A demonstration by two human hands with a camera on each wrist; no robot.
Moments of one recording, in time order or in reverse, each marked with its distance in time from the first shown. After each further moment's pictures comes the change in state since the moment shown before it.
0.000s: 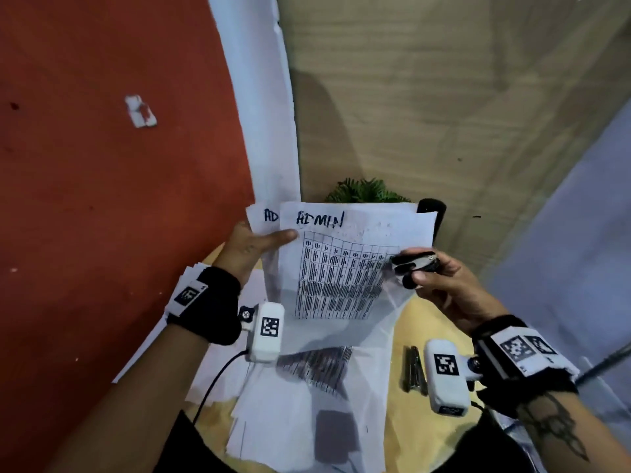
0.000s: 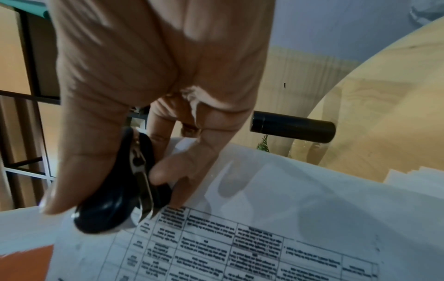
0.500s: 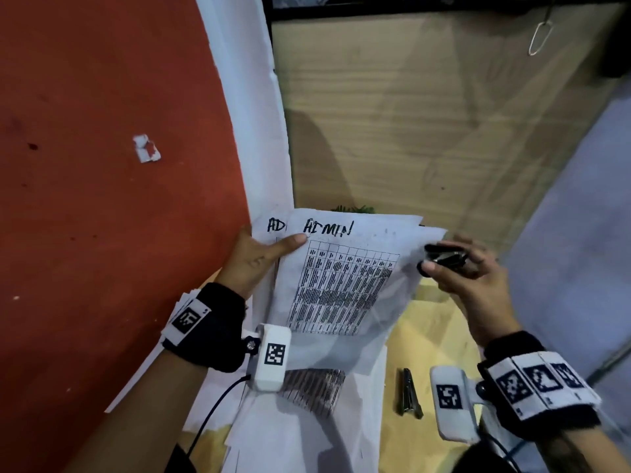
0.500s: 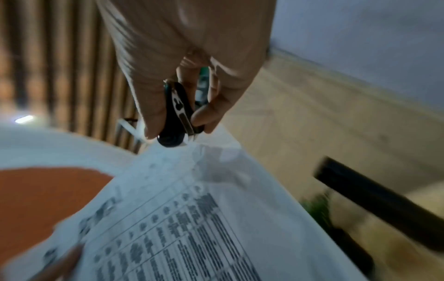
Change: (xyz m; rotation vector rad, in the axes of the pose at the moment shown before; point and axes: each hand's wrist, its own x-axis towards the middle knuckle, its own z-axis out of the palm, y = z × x) left_hand -0.023 0.055 0.037 0.032 0.043 0.198; right_hand -0.021 -0.042 0.005 -0.322 0.413 -0.419
